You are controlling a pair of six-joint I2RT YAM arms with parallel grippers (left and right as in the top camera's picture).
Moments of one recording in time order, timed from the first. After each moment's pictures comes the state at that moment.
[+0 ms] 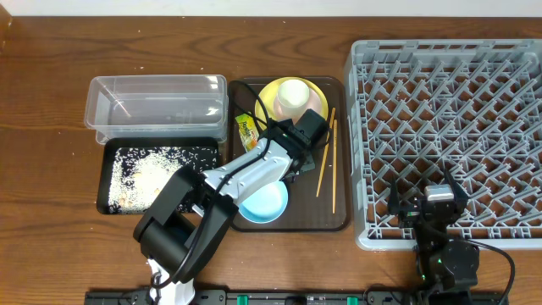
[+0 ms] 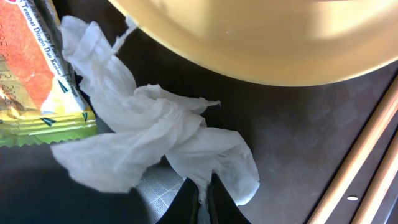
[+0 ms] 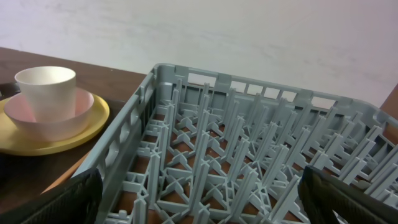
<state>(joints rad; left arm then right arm) -0.71 1.94 1.23 -0.60 -0.09 -0.96 0.11 0.01 0.01 -0.07 0.06 -0.14</state>
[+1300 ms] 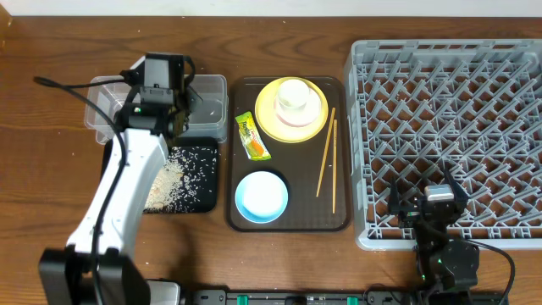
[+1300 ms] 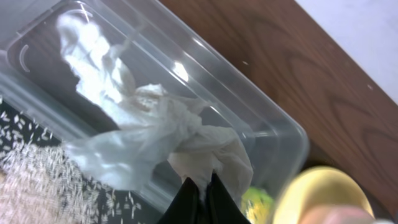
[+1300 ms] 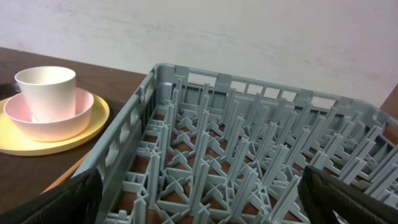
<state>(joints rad) -0.09 1.54 1.23 -0.61 -0.20 -0.79 0.11 0.01 0.01 -0.07 0.06 -0.14</state>
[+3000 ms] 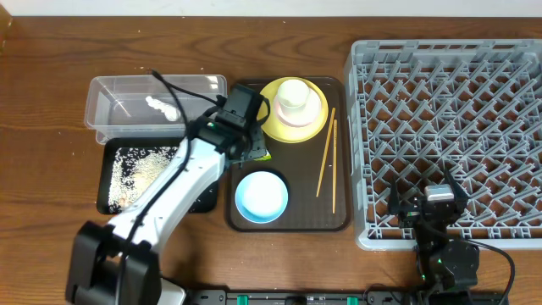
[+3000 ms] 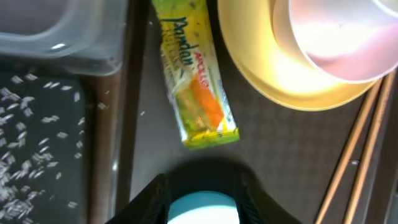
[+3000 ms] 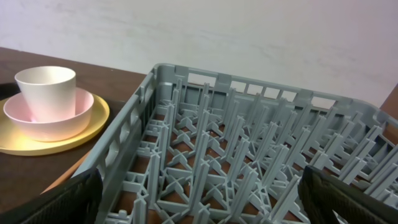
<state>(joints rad) -0.45 1.61 1.15 -0.74 -0.04 -0.61 0.11 0.01 0.01 -0.07 0.06 -0.14</state>
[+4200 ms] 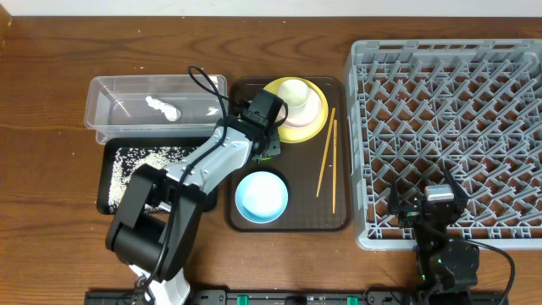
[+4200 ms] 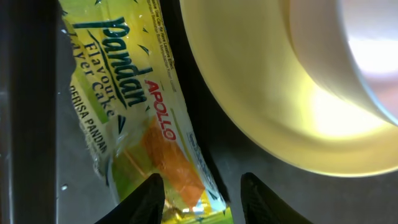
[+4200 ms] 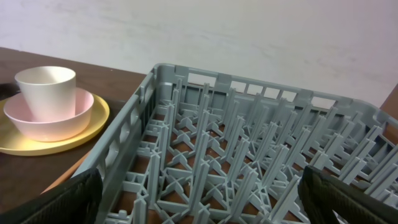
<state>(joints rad) -0.48 1.87 1.15 -0.50 -0.05 -0.61 0.11 0.01 0.01 -0.07 0.06 -0.14</state>
